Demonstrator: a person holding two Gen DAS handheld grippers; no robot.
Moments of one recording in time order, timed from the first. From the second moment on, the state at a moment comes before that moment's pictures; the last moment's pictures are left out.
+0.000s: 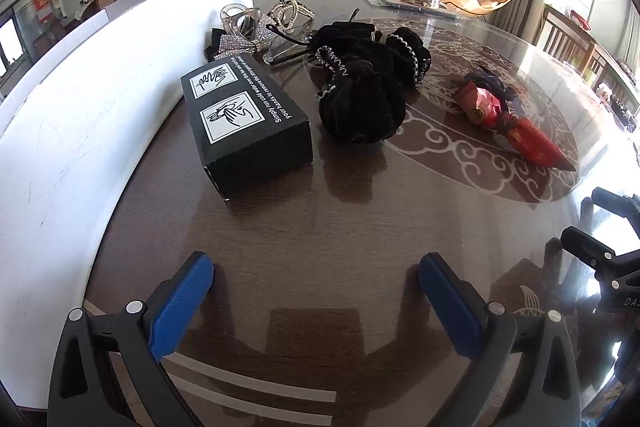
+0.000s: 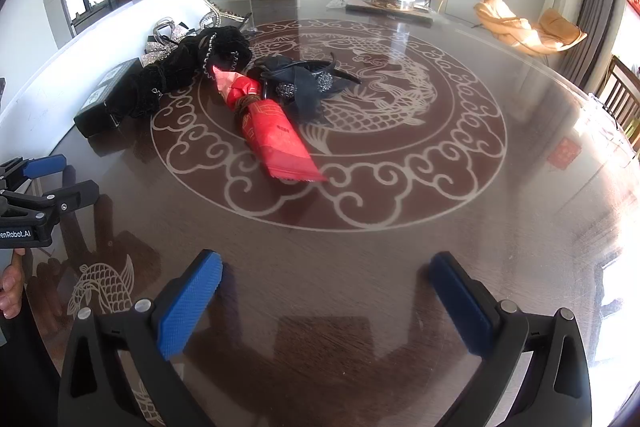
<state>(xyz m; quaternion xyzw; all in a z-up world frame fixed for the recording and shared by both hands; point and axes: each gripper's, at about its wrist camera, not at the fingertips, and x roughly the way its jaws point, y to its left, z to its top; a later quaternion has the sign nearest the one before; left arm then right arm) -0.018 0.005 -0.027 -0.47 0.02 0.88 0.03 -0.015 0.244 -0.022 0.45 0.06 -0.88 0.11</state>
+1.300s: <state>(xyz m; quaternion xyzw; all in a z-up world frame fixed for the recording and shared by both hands) -0.018 -0.007 -0.029 -0.47 0.00 0.88 0.00 -0.083 0.181 -0.022 0.45 0.09 -0.87 0.17</state>
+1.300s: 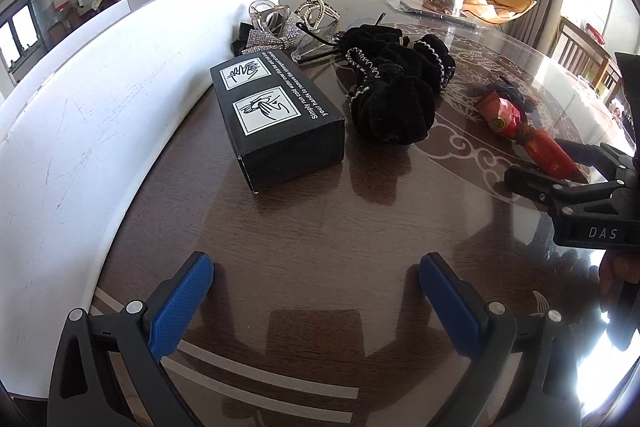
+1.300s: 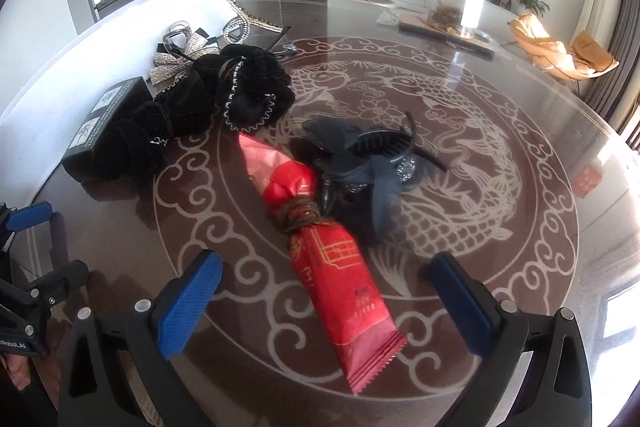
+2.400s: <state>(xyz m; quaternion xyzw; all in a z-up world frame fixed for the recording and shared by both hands) -0.056 -0.050 -0.021 -0.48 -0.11 0.87 -0.03 -0.092 0.144 -0.024 0.44 0.12 -0.86 0.22</state>
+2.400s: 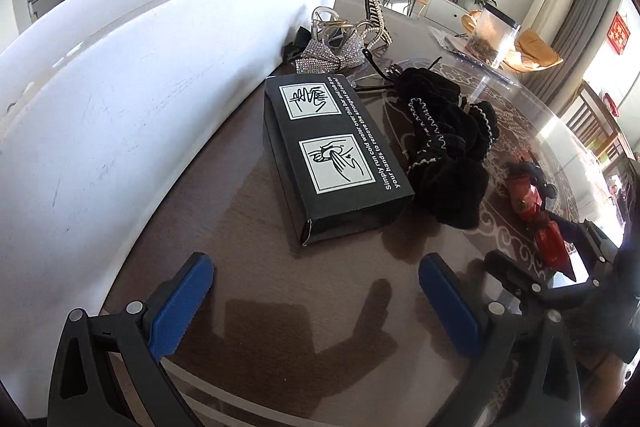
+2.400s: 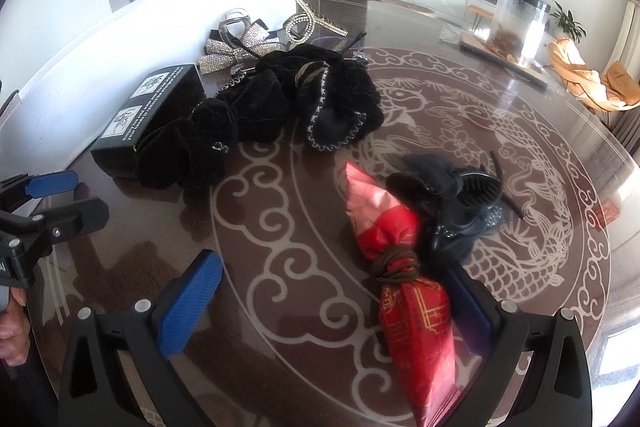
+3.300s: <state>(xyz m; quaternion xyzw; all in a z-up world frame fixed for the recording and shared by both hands) -0.057 -0.039 -0.021 -0.45 0.01 0.89 0.02 -0.092 0.144 -0.024 0.44 0.11 -0.86 0.22</state>
